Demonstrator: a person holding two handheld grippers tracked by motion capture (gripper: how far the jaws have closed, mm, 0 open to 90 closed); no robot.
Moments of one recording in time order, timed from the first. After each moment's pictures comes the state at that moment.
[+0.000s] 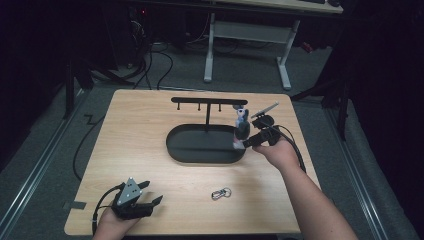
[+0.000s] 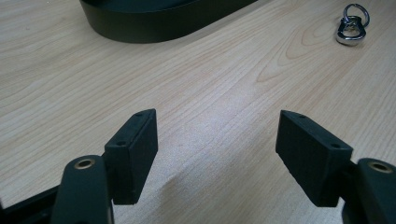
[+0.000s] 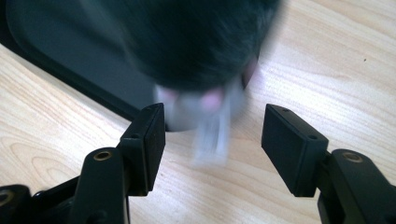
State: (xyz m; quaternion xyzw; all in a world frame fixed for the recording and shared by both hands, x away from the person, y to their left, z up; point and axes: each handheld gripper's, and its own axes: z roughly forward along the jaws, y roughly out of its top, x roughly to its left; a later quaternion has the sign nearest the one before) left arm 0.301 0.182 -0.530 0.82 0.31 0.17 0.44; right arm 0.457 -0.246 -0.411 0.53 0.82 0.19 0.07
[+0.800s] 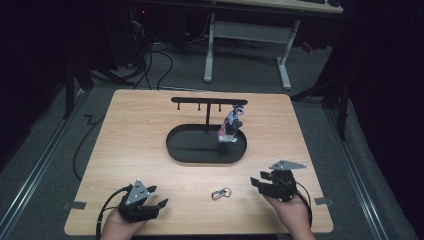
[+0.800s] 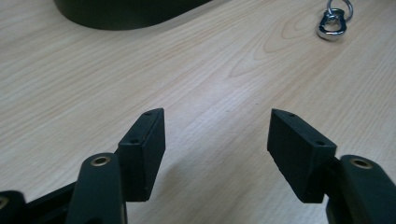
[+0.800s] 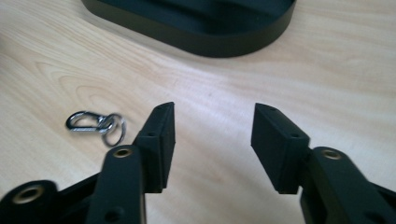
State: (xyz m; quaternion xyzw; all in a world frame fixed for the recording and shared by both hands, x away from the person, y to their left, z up) left arm 0.292 0.159 -0.526 0.84 0.33 0.14 0.42; right arm 0.307 -0.276 -0.473 0.50 0.78 0.36 0.14
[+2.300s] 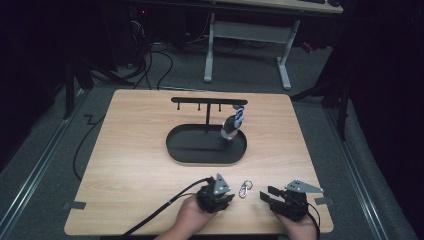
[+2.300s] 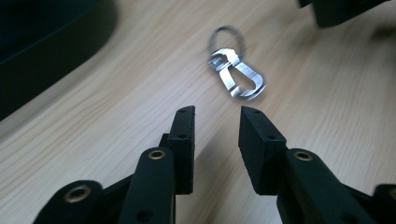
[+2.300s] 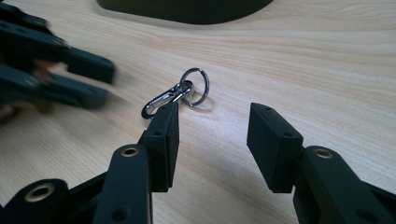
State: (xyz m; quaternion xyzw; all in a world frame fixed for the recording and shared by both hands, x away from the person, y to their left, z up) left arm 0.314 -0.017 -0.519 0.87 0.25 0.10 0.41; right arm 0.269 -0.312 -0.511 0.50 0.75 0.42 0.14
